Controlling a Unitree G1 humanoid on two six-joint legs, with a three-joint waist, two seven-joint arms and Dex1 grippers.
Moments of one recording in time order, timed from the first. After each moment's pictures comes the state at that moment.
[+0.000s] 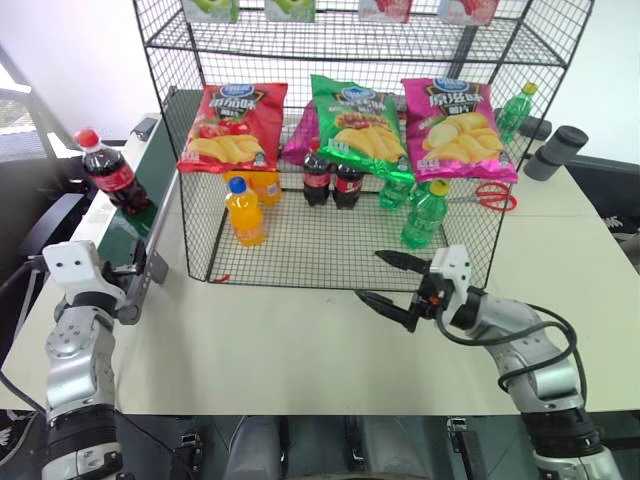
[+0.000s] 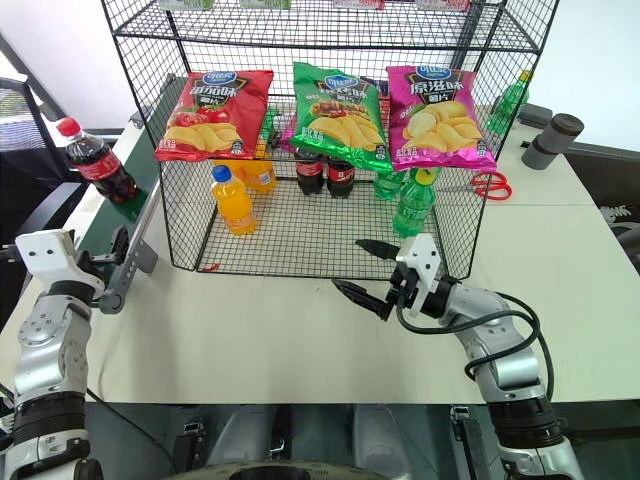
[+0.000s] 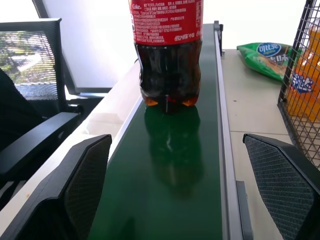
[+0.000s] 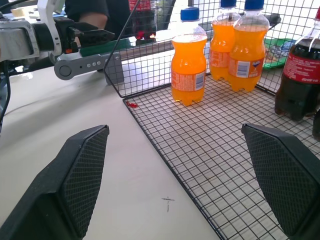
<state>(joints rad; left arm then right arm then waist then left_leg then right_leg) -0.13 0.43 0.46 0.17 -0.29 0.05 -0.21 -0.11 -0.49 0.02 -0.21 0.44 0.20 0.92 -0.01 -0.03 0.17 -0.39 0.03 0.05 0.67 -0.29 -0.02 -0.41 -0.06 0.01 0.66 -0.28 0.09</state>
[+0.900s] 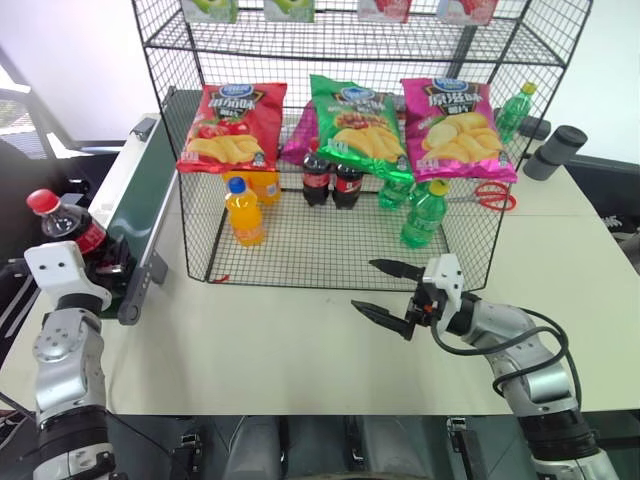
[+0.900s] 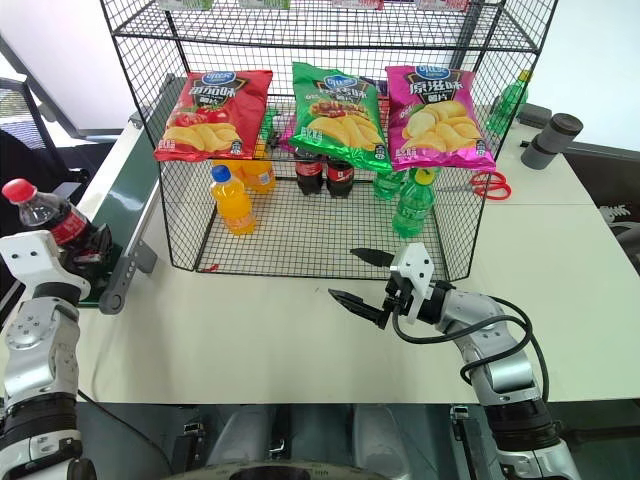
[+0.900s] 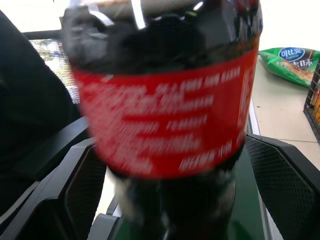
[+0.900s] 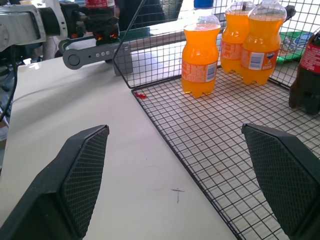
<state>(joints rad) -0.13 0.45 0.49 0.19 -0.29 0.01 -0.19 -0.10 -0.48 0.05 -0.19 0.41 0.17 0.95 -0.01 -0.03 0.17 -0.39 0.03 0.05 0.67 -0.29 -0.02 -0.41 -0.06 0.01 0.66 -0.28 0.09</state>
